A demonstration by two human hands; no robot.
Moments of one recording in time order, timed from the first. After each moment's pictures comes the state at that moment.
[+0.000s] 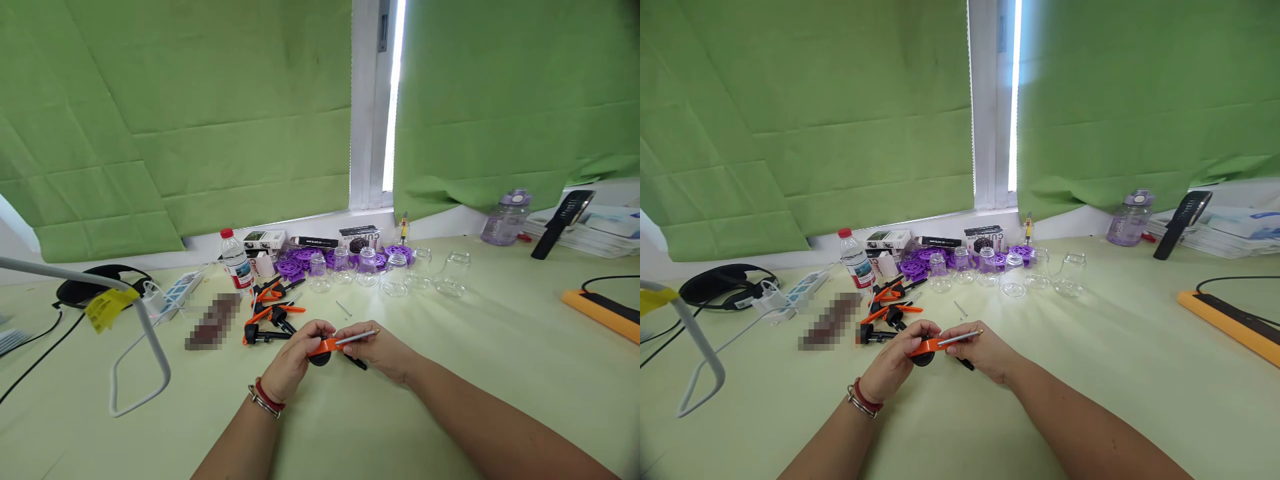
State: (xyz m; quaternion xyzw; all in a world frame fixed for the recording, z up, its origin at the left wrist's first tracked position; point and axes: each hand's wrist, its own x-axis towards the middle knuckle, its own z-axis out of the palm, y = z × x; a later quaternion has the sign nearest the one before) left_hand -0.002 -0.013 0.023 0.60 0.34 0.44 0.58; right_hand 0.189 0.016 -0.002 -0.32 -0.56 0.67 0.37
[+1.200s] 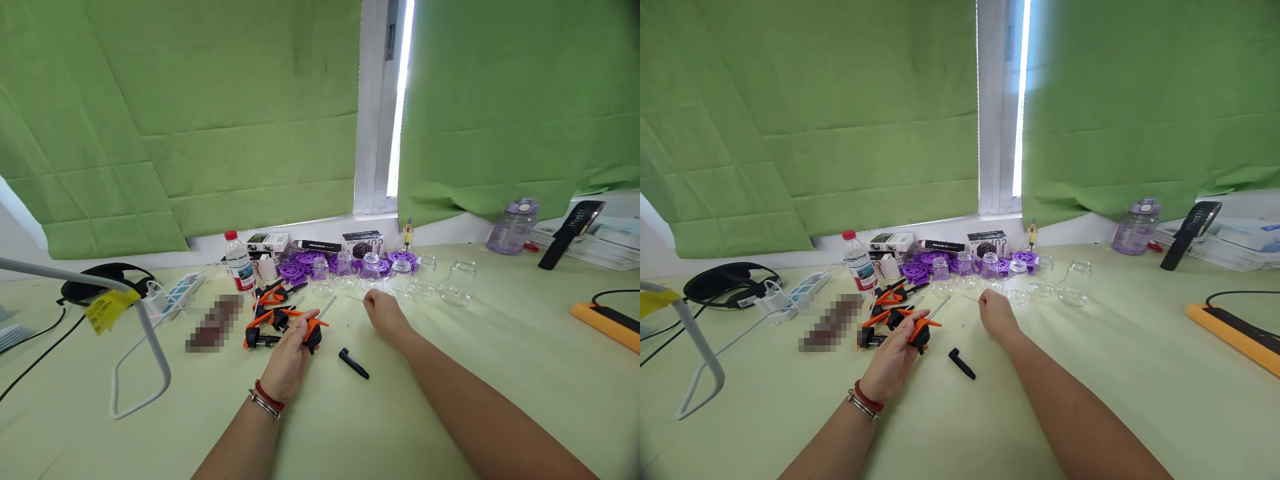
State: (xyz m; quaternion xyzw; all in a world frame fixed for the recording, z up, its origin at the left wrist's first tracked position) left_hand -0.002 0.000 0.012 0.40 0.40 0.57 0.60; right_hand 0.209 0.101 -0.007 -0.63 -0.70 0.15 0.29
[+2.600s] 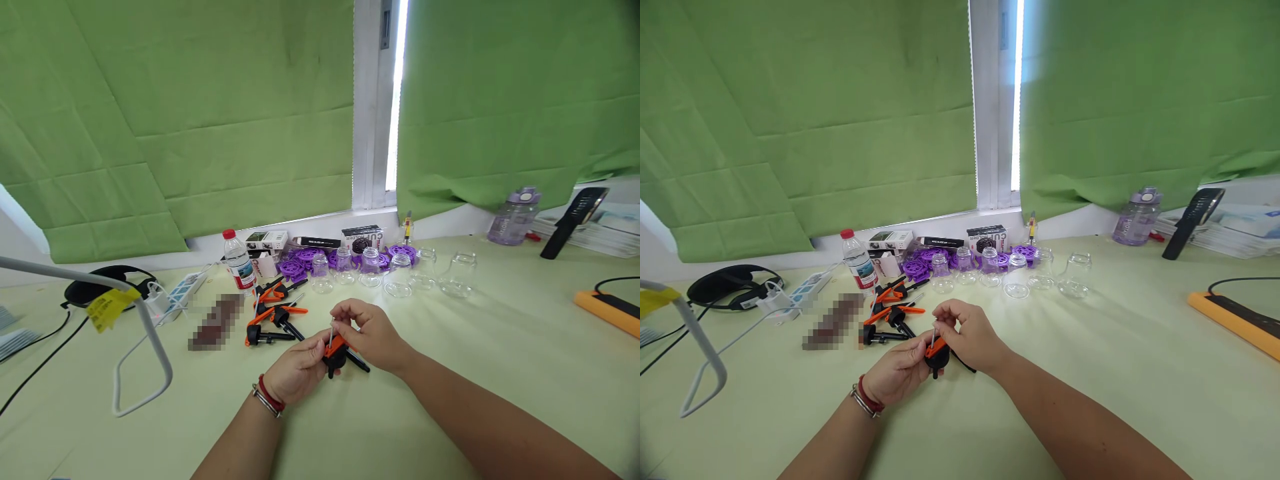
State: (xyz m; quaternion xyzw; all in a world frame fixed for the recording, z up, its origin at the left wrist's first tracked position) left_hand 0.000 -0.010 0.006 0.48 0.22 0.41 0.74; right_hand 0.171 0.021 0.032 -0.32 -0.72 0.37 0.48
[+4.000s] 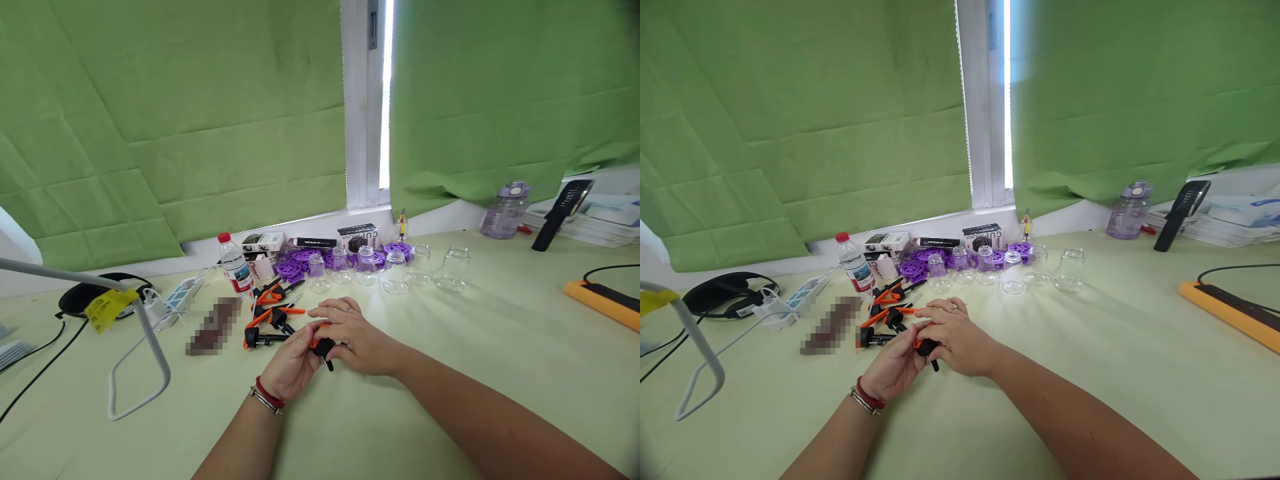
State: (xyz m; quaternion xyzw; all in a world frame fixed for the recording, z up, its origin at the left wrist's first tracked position) left_hand -0.001 -0.003 0.004 0.39 0.25 0.48 0.74; right_hand 0.174 0.019 0.040 -0.24 -0.92 0.12 0.29
